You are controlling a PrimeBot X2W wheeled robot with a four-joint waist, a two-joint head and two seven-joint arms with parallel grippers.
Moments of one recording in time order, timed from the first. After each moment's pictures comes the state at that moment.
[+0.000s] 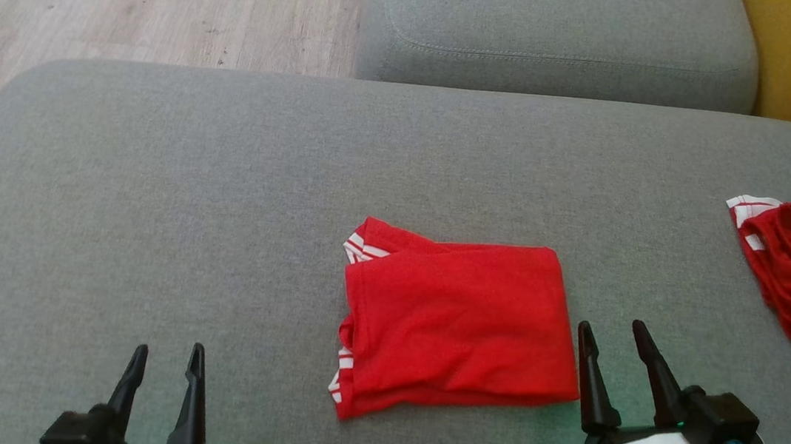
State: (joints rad) left arm 0.09 0.33 -0.48 0.13 -0.63 0.26 -0.25; right arm 0.02 -0.05 0.14 0.30 0.19 0.13 -0.24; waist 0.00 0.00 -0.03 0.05
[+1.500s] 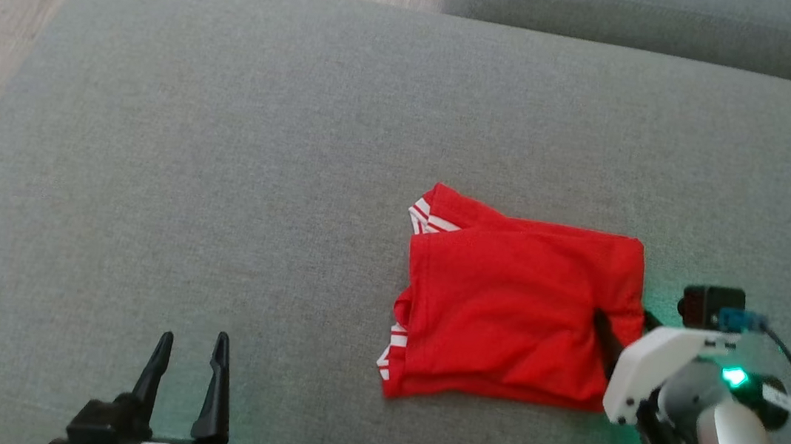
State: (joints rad) left arm 0.06 0.26 -0.46 0.17 -0.57 0.21 -0.25; right arm -0.21 -0.05 0.00 0.46 0.15 0.13 0.38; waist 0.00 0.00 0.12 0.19
